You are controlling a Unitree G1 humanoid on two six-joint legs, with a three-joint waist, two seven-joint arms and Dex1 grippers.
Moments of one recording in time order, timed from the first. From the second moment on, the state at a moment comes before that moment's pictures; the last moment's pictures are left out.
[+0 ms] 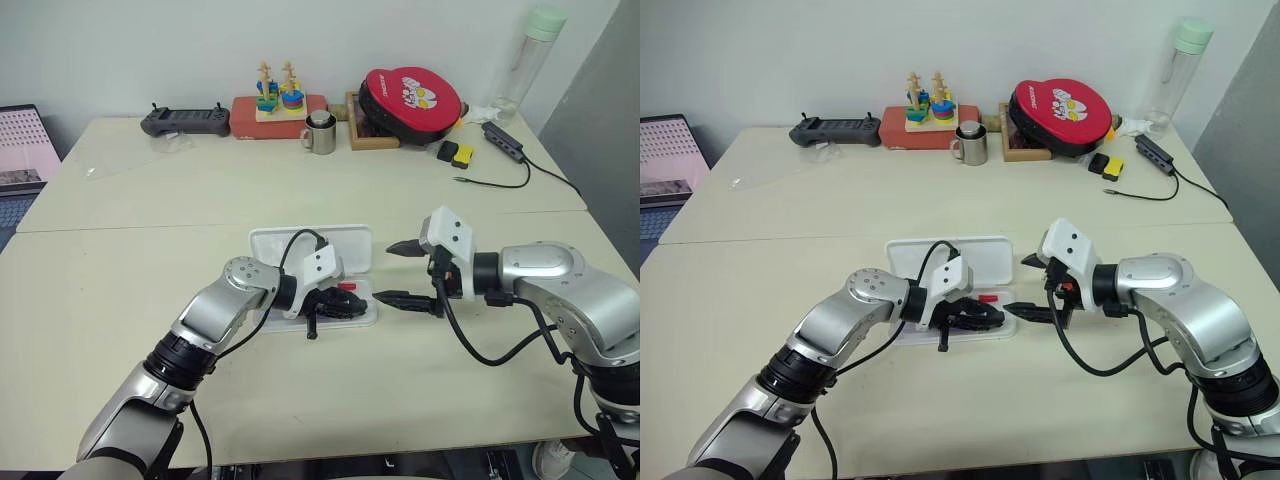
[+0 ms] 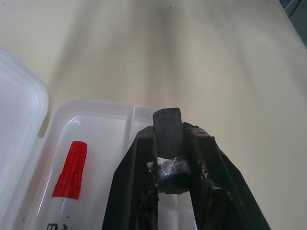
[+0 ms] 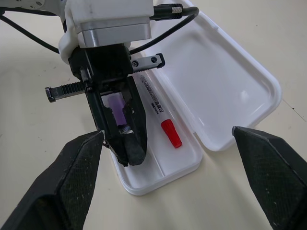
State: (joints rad) left arm -0.56 0.55 -0.41 -0.05 -0.29 0.56 -1.11; right arm -0.52 -0.74 0.16 -0.50 0.49 0.91 0.85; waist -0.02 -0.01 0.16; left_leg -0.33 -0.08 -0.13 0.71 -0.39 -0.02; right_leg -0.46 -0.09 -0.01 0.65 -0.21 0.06
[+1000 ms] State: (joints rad) left arm -0.23 0.68 0.40 -0.44 -0.73 0.88 -0.83; right arm -1.14 -0.36 0.27 0.49 0.24 0.57 0.84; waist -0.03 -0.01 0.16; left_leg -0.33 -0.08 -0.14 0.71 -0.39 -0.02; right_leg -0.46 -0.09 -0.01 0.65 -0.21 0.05
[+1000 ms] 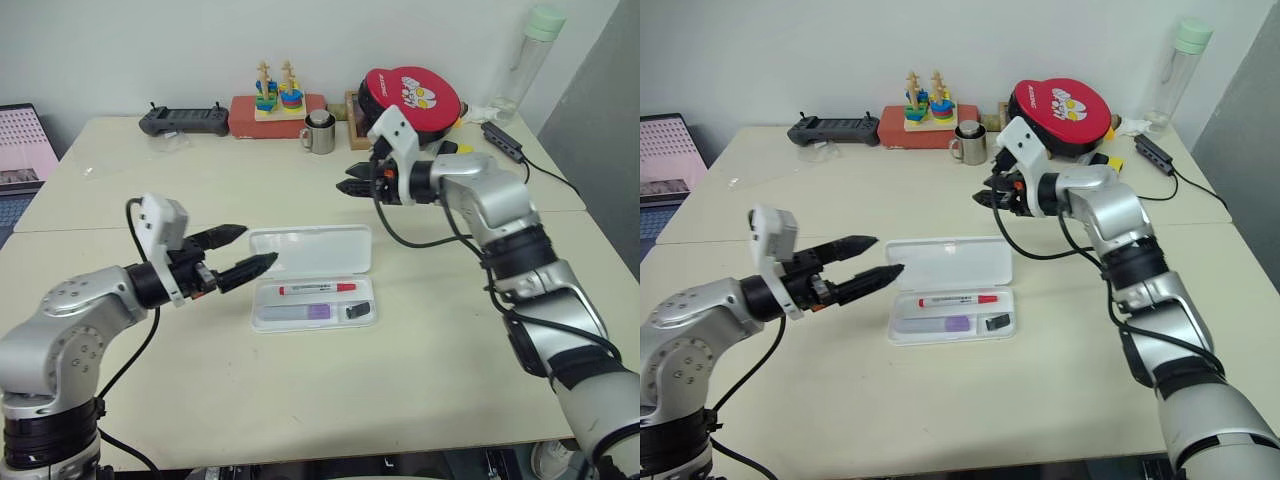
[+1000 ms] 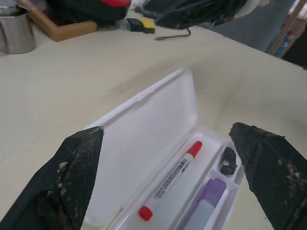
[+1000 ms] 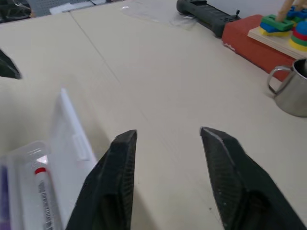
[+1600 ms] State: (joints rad) left arm -0.14 0.83 0.46 -0.46 -0.86 0.89 -0.84; right arm -1.06 -0.33 0.41 0.39 0.10 0.57 1.13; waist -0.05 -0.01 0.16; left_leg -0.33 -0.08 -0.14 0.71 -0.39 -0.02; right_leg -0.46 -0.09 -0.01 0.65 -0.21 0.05
